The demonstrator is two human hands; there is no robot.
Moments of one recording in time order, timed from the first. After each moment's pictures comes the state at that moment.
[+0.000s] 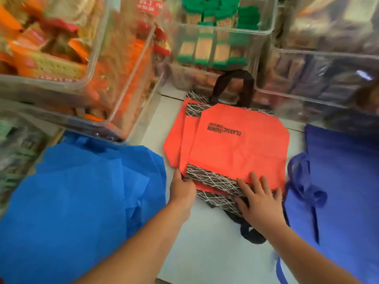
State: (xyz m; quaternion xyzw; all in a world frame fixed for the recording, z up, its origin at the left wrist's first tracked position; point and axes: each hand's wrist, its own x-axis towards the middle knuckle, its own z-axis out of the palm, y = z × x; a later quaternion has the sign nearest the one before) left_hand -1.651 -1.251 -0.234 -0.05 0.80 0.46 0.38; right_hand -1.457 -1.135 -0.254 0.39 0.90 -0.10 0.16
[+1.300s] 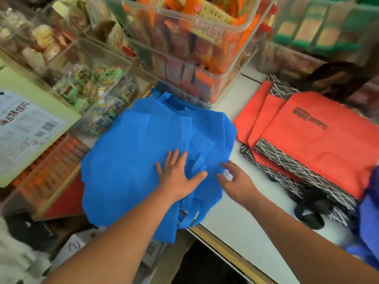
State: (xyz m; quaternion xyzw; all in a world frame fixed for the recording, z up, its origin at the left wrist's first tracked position) left_hand -1.721 -1.478 -0.234 0.21 0.93 0.14 0.26; right_hand -1.603 -1.303 -0.222 0.34 0.77 -0.52 0.13
